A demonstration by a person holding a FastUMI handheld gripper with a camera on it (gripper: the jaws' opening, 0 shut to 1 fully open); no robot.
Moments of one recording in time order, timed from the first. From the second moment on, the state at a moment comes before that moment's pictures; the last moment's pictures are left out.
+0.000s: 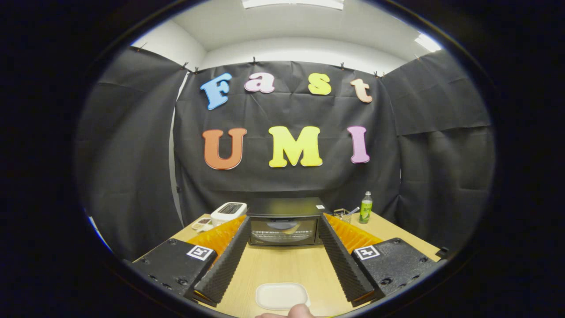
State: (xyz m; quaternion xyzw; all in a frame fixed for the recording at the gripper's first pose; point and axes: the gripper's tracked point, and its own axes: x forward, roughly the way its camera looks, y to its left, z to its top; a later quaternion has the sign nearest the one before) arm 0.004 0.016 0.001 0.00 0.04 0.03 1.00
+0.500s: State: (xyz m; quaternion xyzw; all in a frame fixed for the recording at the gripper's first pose) arm 0.000 -0.002 0.007 0.01 0.03 0.00 1.00
